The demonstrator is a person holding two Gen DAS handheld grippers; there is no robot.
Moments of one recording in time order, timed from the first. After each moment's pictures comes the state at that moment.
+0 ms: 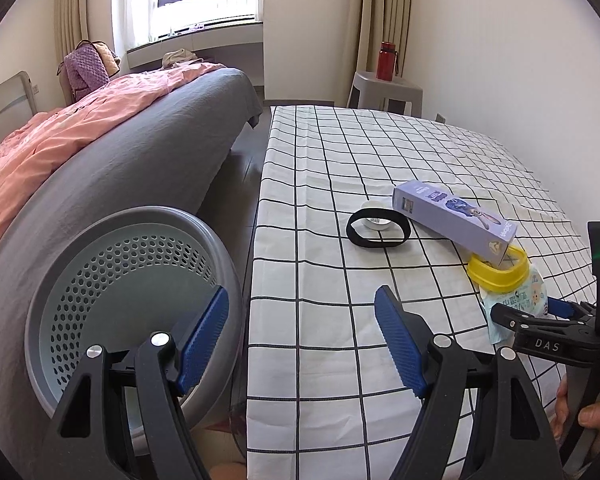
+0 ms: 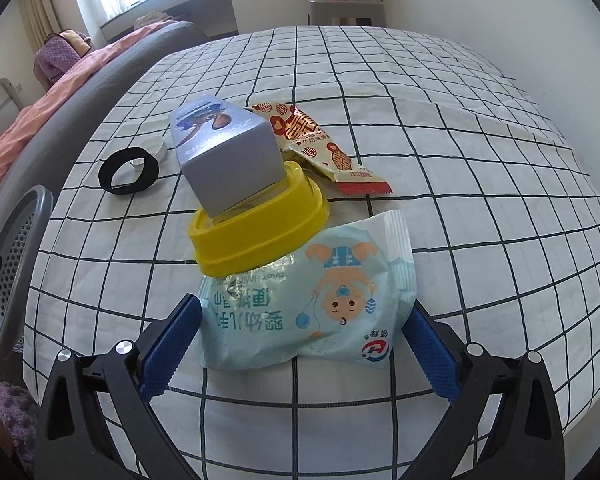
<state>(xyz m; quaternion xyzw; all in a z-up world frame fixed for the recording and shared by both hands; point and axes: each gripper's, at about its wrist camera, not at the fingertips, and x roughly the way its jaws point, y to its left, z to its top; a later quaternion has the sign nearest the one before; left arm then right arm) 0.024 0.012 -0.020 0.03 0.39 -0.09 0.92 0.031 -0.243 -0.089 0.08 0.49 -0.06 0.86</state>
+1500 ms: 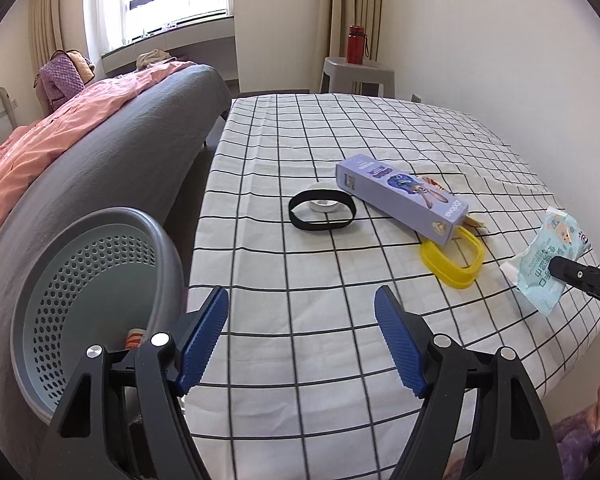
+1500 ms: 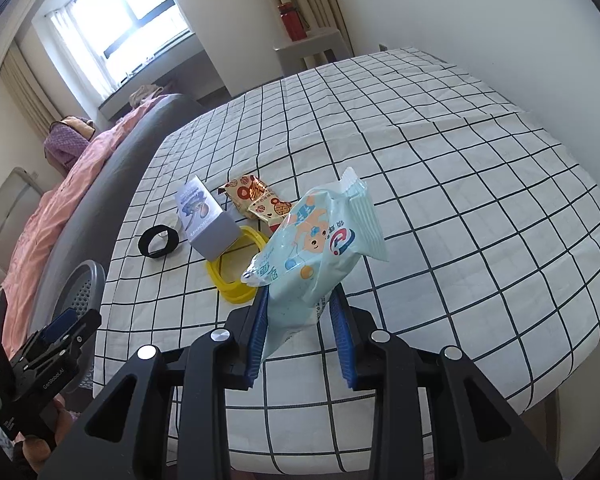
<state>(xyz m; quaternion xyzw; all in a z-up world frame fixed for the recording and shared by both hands) 0.011 -0.041 -0.024 0.05 0.41 -0.12 0.90 -0.037 -0.309 -0.030 0.21 0.42 -0.05 0.88</state>
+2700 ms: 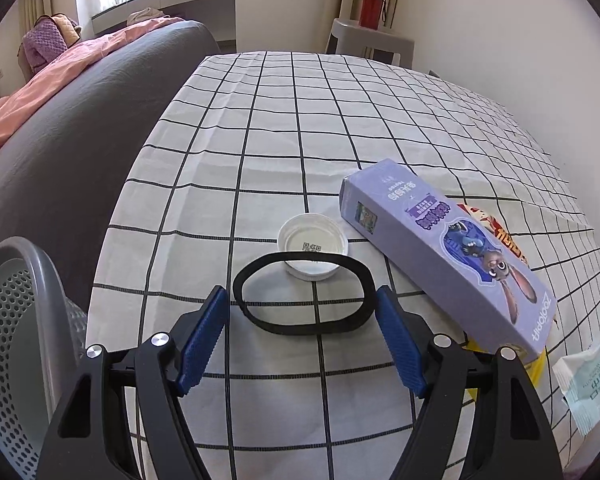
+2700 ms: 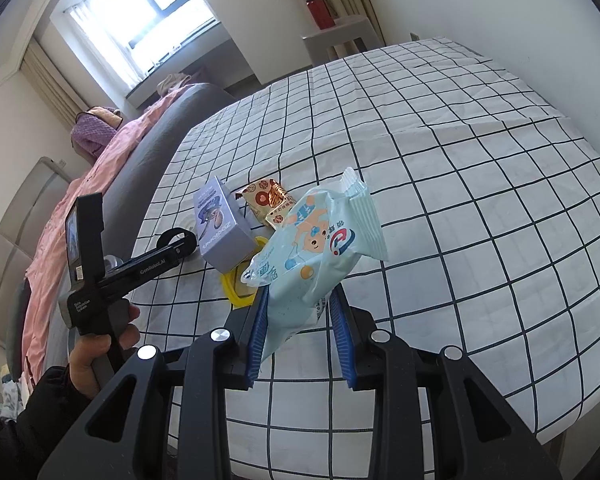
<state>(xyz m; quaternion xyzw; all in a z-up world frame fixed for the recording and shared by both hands) 0.147 -0.088 -0.081 0.03 0.48 -0.12 0.87 -0.011 -0.325 -0.036 0.23 0.43 0.01 0.87</state>
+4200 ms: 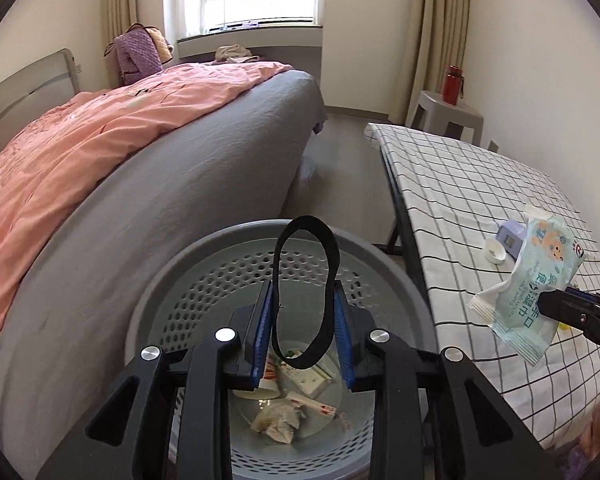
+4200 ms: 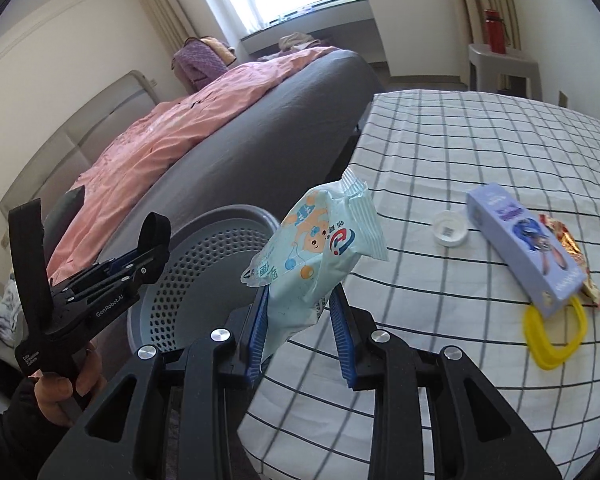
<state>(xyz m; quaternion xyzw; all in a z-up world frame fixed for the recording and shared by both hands) 0.054 0.170 -0.003 0.00 0.39 -0.01 0.92 0.061 -0.065 -0.004 0.11 0.42 0.20 0.88</state>
